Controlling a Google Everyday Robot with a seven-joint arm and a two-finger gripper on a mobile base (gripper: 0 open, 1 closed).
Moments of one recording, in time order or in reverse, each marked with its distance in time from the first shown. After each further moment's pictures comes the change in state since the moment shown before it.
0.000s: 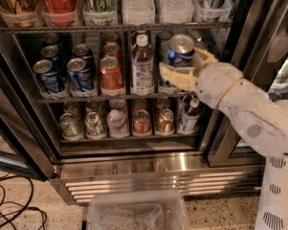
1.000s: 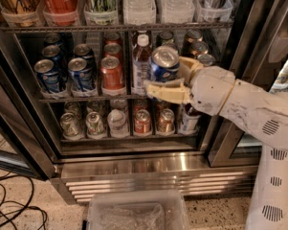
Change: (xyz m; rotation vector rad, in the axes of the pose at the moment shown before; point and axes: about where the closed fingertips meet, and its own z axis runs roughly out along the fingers) arm -0.017 0.065 -0.008 -0.312 -0.043 0.013
